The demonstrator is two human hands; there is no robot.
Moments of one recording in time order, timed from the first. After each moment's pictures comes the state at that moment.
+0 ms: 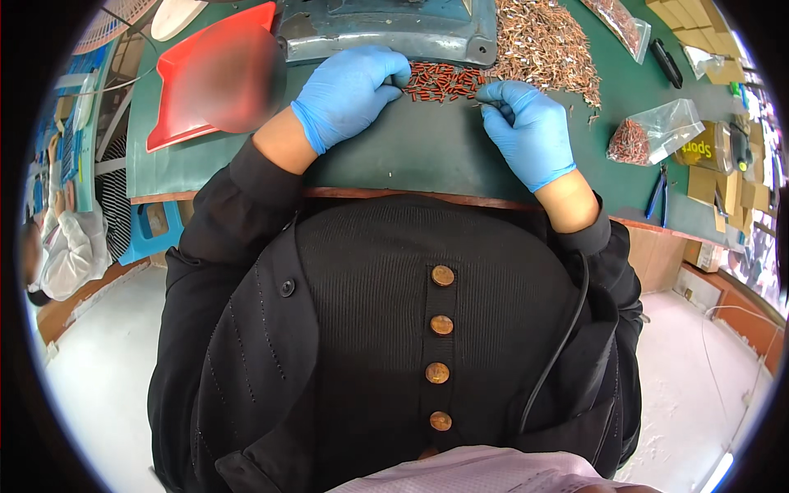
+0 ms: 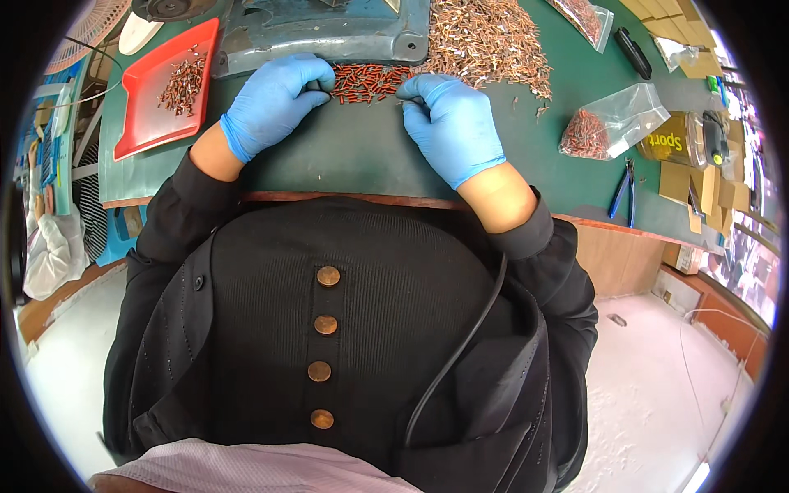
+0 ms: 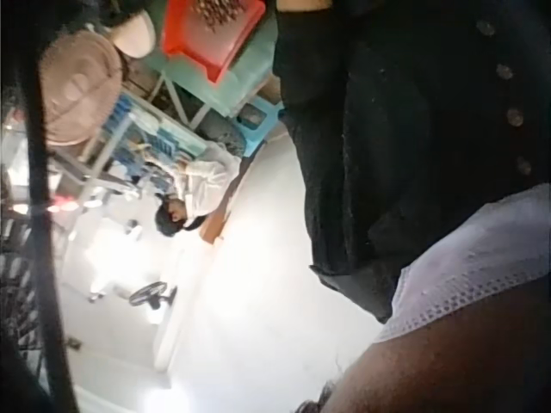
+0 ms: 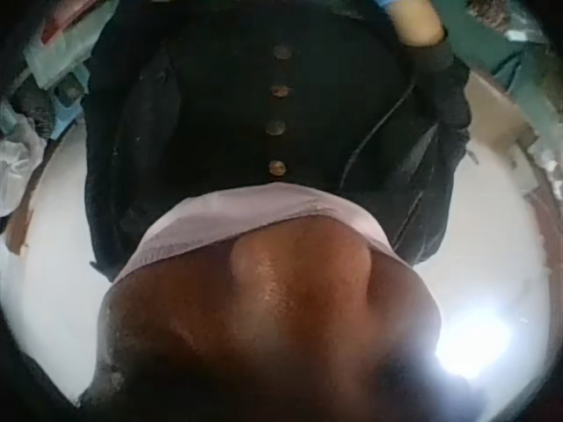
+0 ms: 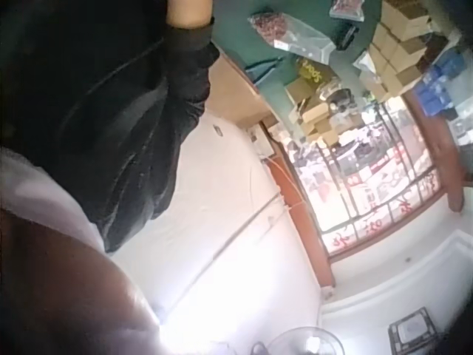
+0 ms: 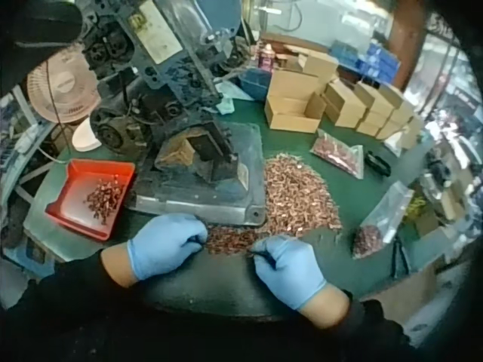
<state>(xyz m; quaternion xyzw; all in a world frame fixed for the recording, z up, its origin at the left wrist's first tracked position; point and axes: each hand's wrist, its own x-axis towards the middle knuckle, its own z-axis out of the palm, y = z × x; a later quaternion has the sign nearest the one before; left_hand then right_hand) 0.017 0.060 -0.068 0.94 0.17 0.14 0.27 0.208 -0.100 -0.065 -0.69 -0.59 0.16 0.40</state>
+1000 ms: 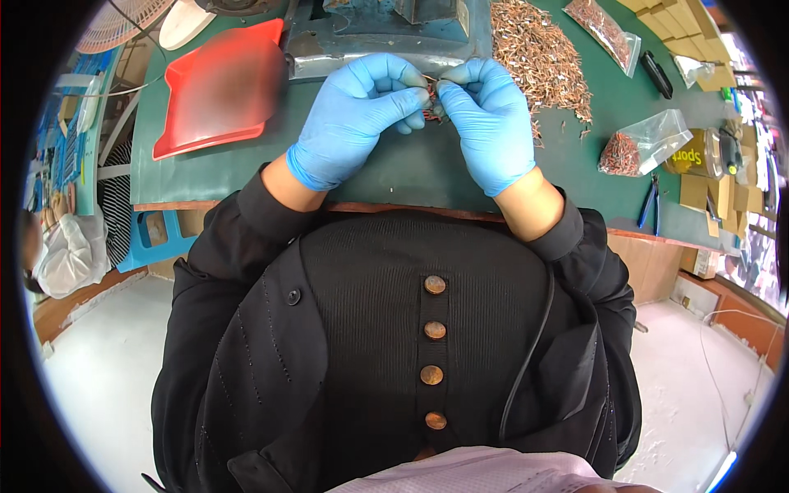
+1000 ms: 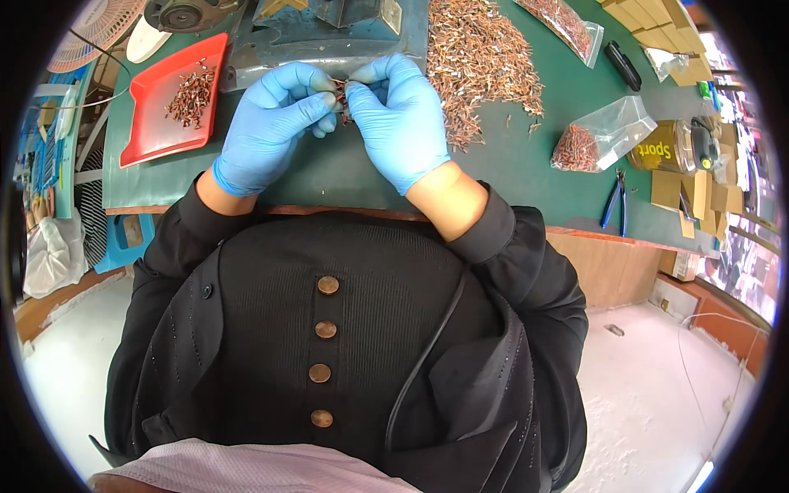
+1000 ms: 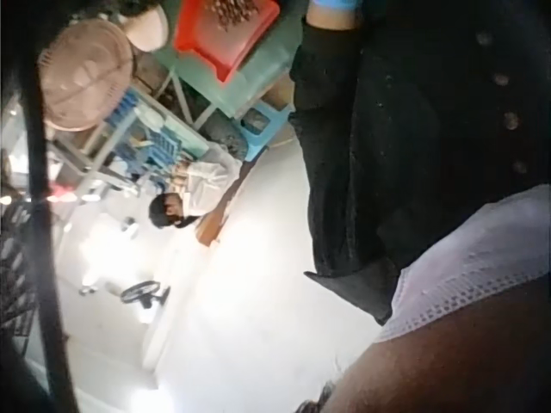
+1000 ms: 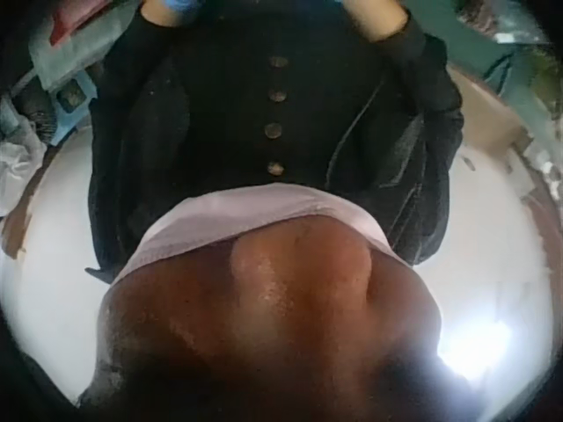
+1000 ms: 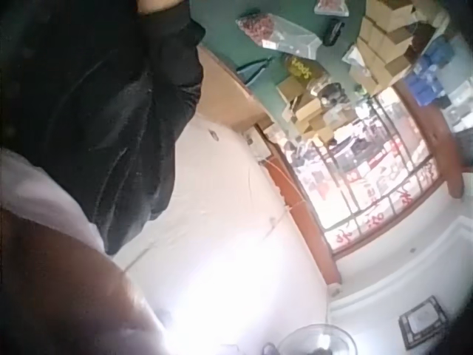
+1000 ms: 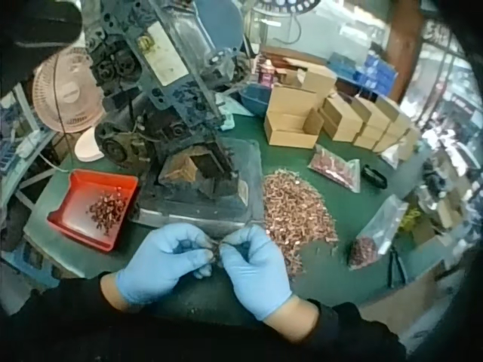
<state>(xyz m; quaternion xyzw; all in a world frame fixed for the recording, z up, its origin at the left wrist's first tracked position) 0.016 0.025 -0.034 0.58 0.22 0.24 0.74 0.160 -0.063 -0.040 -0.58 -0.40 0.38 0.61</state>
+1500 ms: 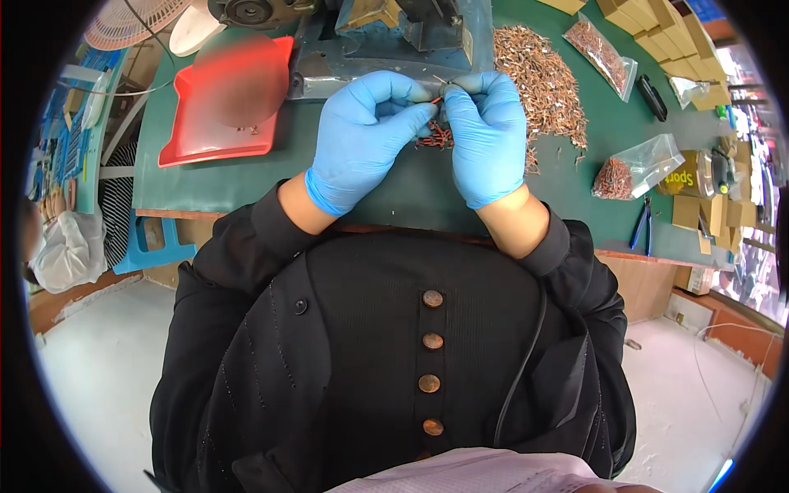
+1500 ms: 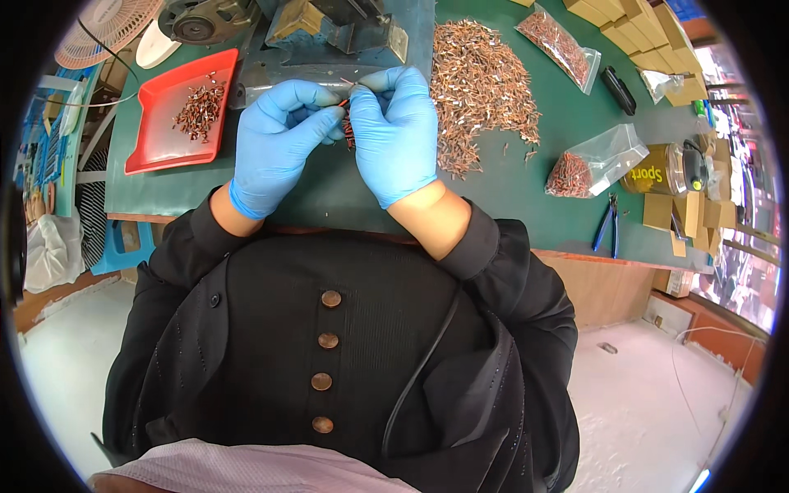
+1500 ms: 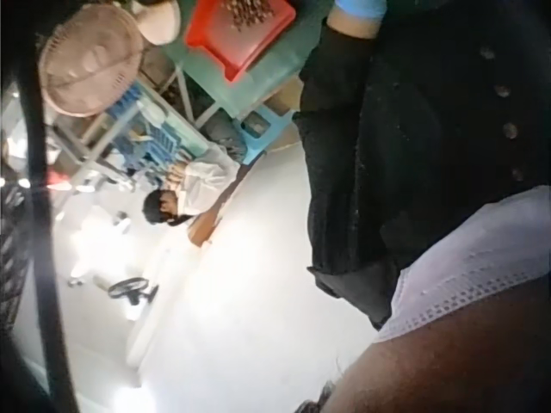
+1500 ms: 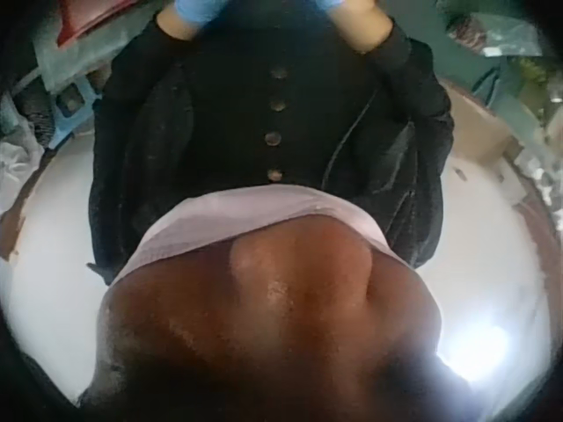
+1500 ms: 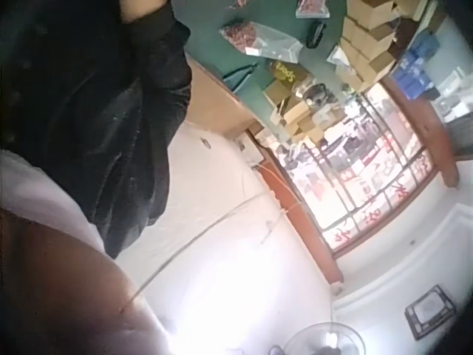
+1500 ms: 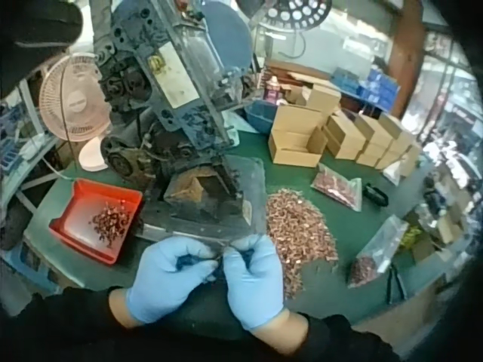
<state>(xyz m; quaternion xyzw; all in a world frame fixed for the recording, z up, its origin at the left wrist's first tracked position) 0.026 0.017 -0.026 0.61 0.26 0.37 0.66 0.147 -0.045 -0.027 -0.55 -0.35 0.32 0.69</state>
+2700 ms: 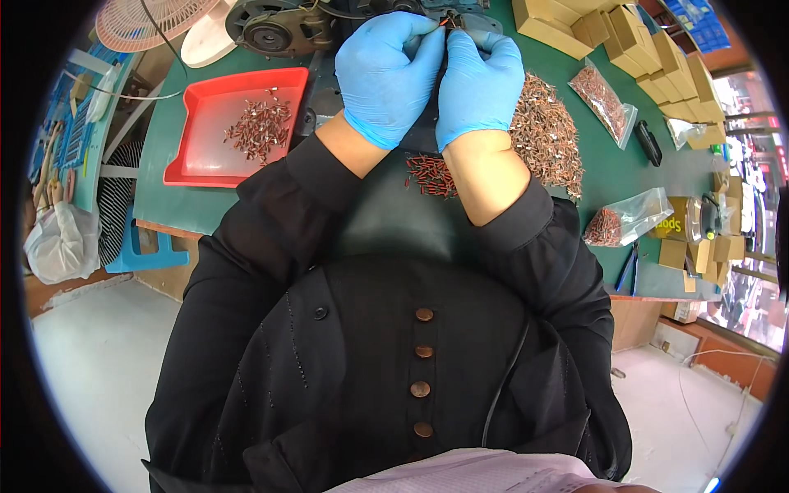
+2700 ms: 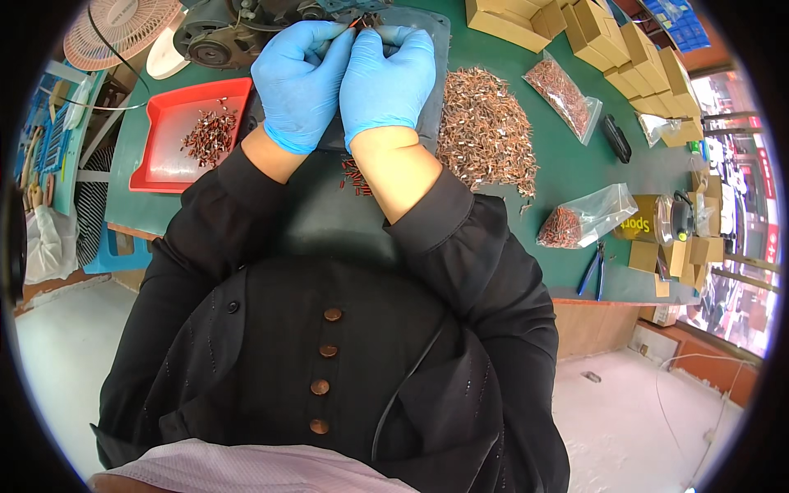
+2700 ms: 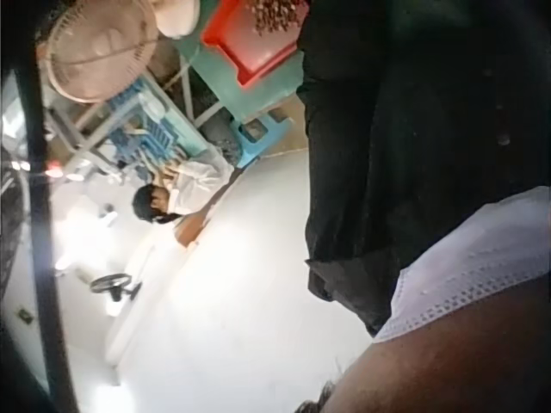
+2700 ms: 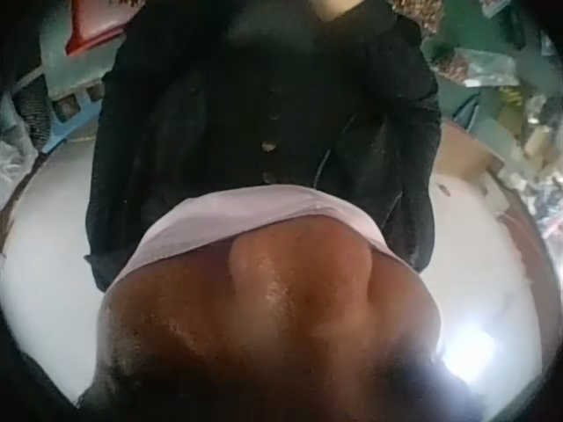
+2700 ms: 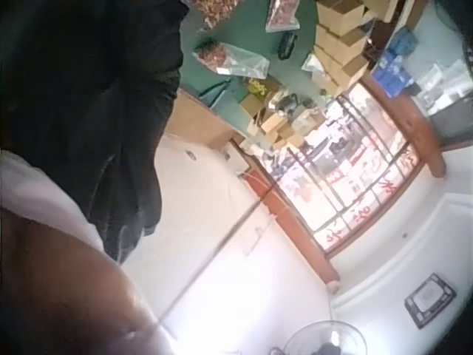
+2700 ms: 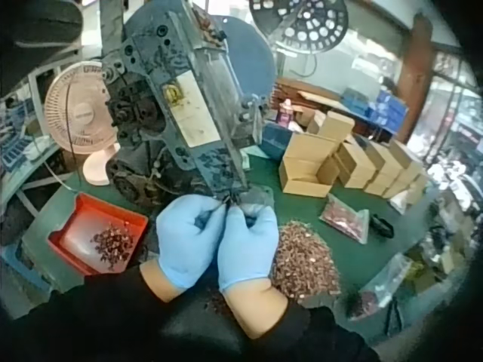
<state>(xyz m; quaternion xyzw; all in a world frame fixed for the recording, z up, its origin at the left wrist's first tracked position) 0.088 0.113 -0.014 0.70 0.27 0.63 0.19 0.158 0.066 -0.002 -0.58 -0.29 0.18 0.74</state>
